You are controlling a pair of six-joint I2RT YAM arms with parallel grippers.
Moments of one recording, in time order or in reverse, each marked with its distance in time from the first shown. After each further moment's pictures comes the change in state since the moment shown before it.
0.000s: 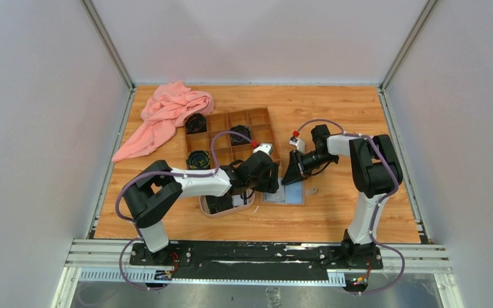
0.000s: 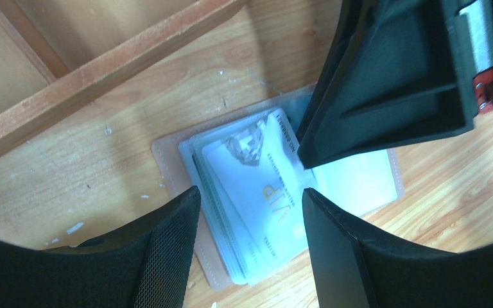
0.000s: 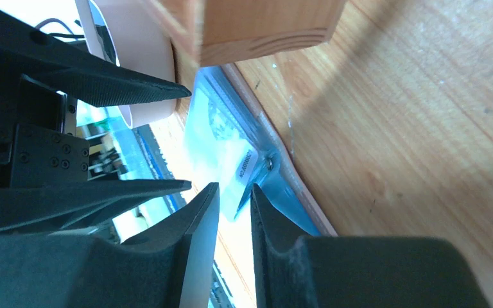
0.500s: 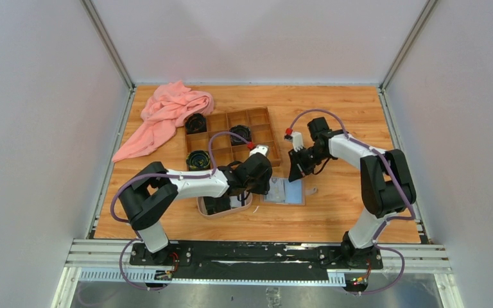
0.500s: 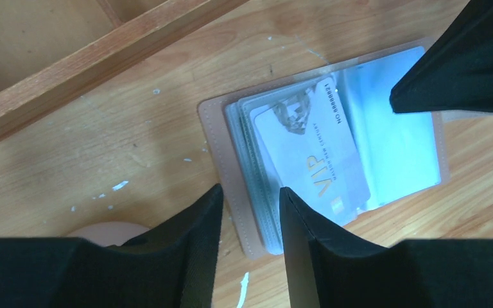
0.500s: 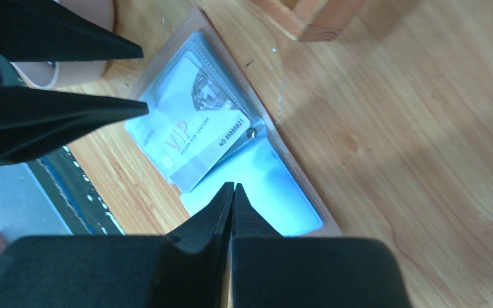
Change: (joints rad) left arm 0.000 -0.042 -0.025 -0.086 -0.045 0.003; right arm 0.066 -0.244 0.000 -0.080 0.319 -0.239
